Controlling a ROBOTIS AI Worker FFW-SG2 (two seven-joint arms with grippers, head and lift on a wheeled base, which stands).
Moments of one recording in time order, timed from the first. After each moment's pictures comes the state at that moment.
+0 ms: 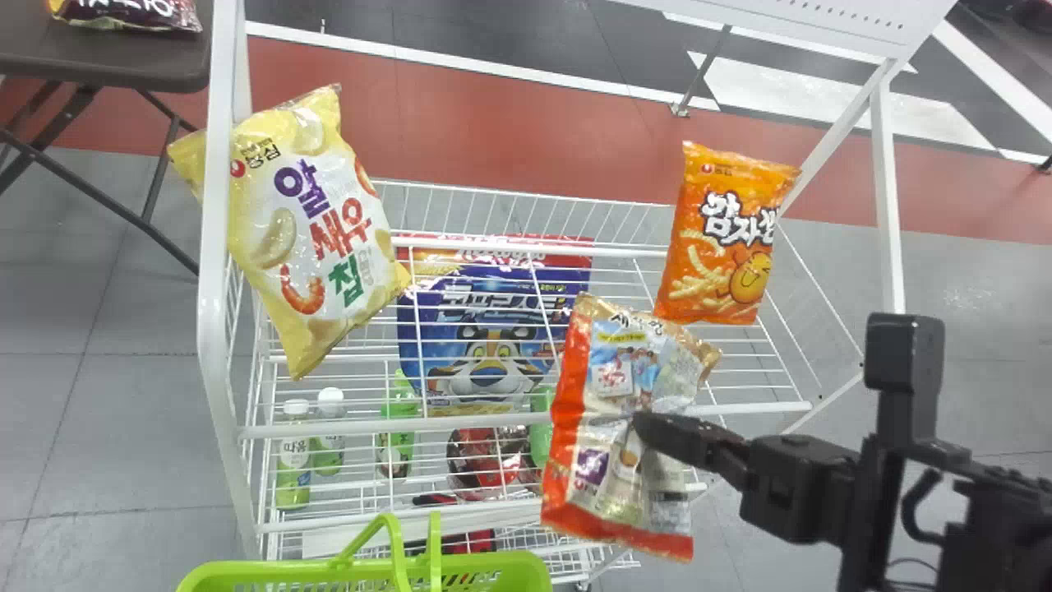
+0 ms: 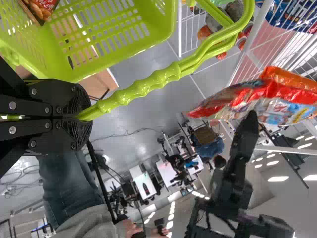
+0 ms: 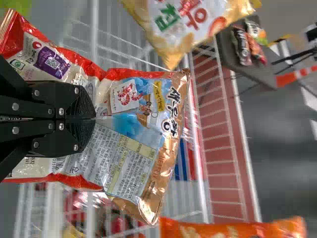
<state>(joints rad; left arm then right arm) 0.85 0.20 -0.20 -2.39 0.39 0.97 -0.78 0.48 -0.09 -0.60 -2.73 -0.47 1.56 0.47</state>
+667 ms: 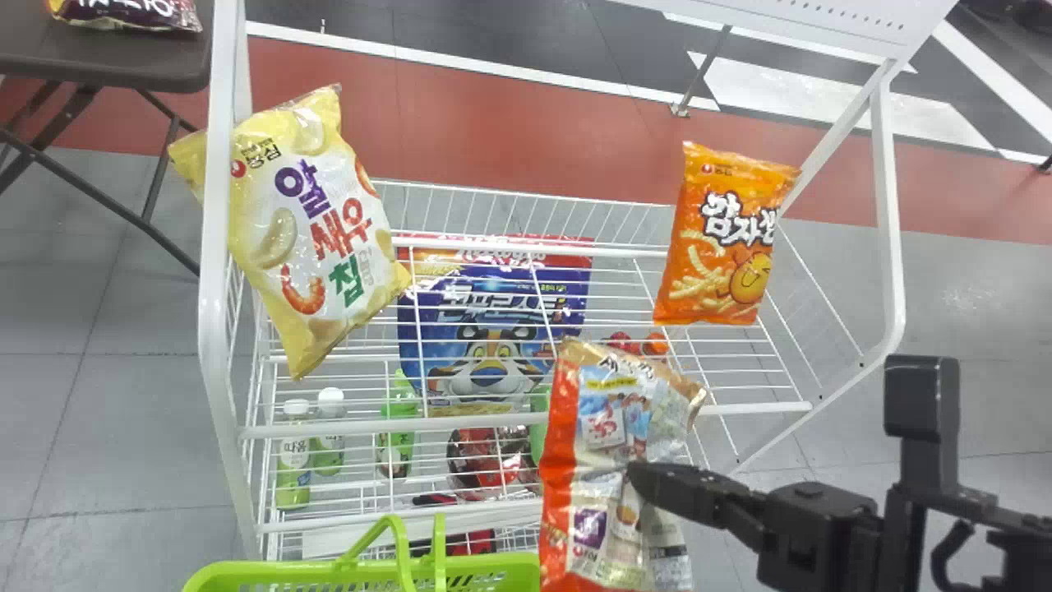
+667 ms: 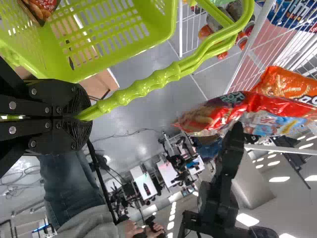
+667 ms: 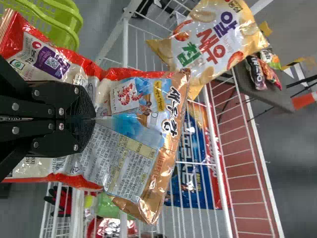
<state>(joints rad) 0.85 0.20 -0.21 -2.39 0.38 0.97 -0.77 0.59 -0.10 -0.64 -2.79 -0.50 1.57 0.55</state>
